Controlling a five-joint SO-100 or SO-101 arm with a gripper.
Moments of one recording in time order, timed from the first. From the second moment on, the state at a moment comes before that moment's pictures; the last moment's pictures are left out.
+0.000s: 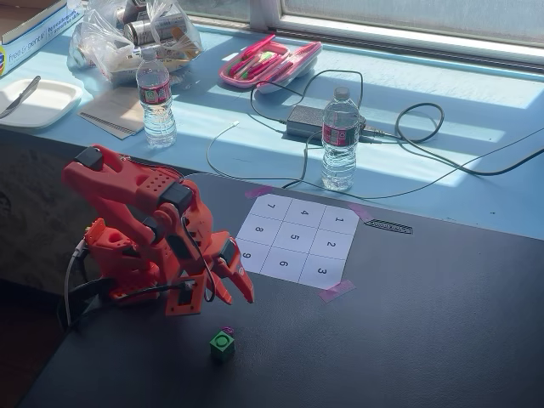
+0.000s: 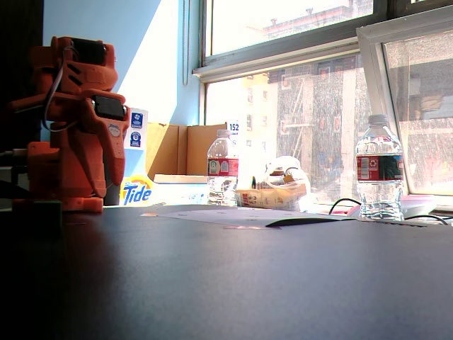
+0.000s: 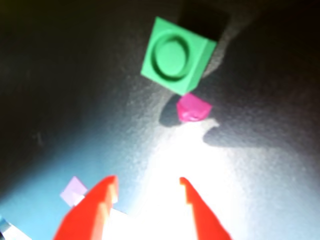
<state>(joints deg) 11.4 153.6 153.1 51.2 -3.9</state>
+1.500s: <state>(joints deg) 32.3 111.0 124.0 58.5 -5.6</state>
